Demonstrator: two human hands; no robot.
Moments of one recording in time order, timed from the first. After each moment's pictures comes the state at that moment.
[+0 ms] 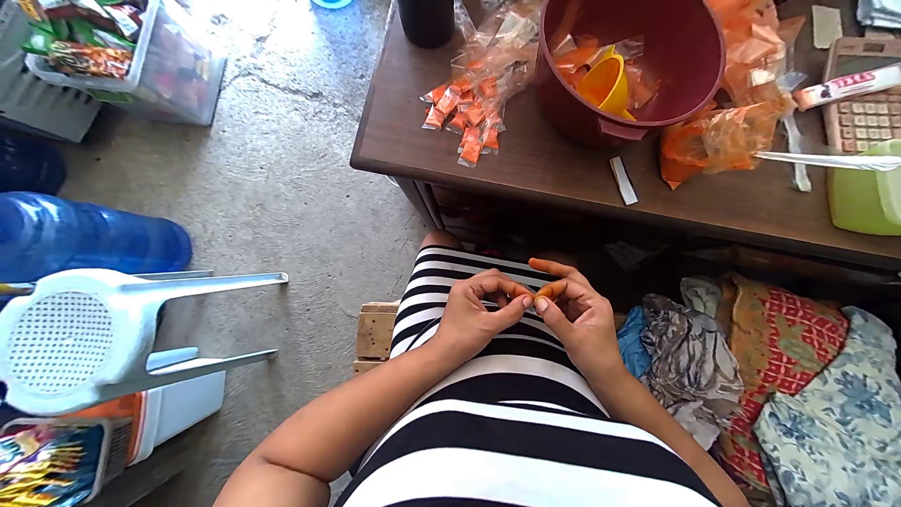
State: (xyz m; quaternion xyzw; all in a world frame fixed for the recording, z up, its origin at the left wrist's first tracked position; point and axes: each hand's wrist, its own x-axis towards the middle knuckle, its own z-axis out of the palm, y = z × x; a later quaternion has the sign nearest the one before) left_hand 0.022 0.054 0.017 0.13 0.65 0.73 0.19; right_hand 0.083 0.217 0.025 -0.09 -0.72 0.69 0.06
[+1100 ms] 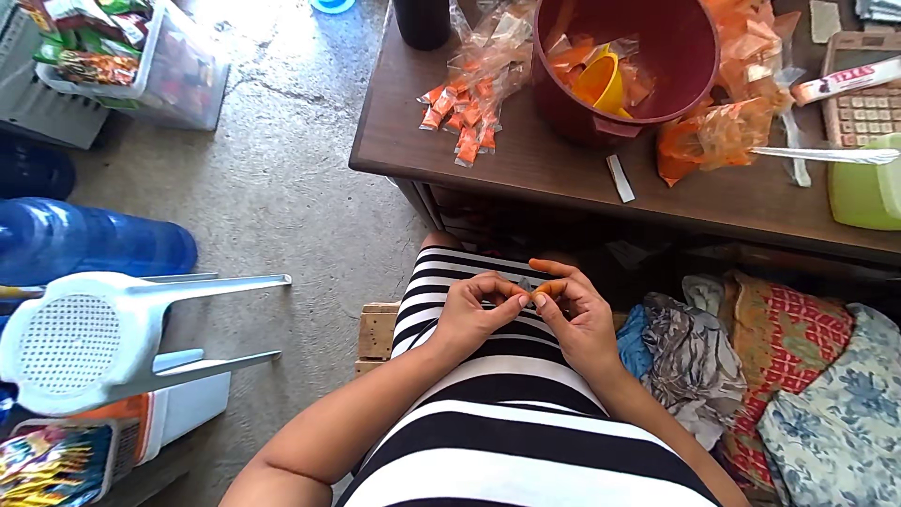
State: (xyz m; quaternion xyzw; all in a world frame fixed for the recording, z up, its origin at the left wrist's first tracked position) left_hand 0.024 0.052 0.022 0.09 0.63 0.73 0.24; right_hand 0.084 0.216 0.023 -0.08 -0.73 0.67 0.09
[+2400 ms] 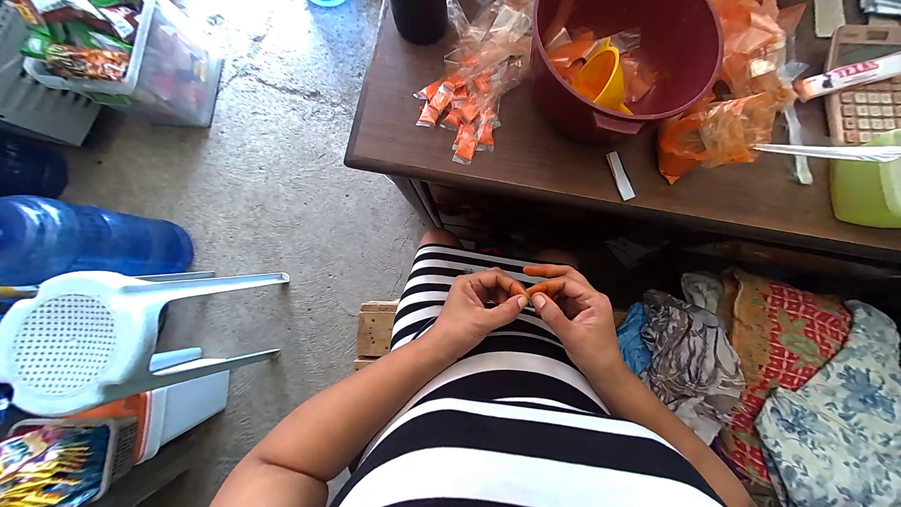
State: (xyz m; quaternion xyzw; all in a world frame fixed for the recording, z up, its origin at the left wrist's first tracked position) left_hand 0.018 0.053 0.021 0.08 0.56 0.77 0.30; right_hand 0.083 0.220 0.024 -0.07 -0.71 0.69 0.07
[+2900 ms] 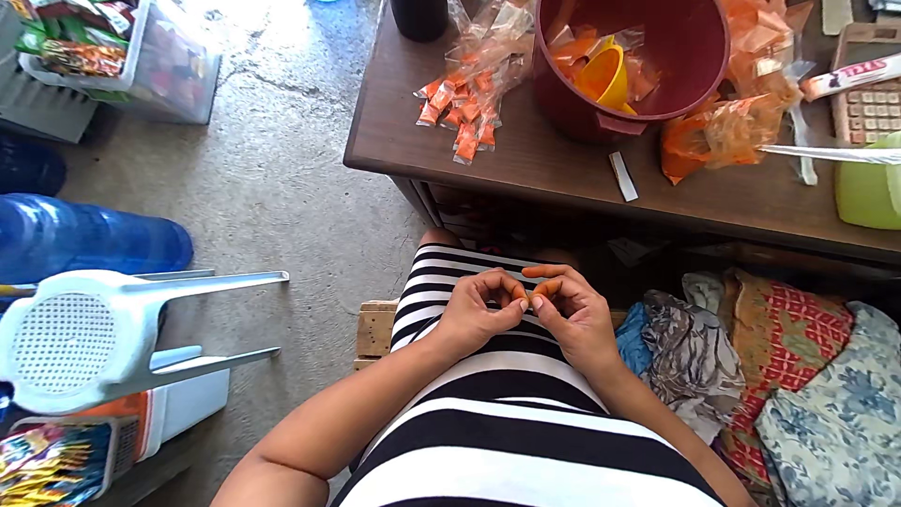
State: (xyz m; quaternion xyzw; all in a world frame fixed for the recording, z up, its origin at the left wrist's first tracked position) left_hand 0.017 0.054 0.017 0.12 0.60 0.74 0.28; right_hand 0.080 0.217 0.025 -0.08 -0.72 0.69 0.05
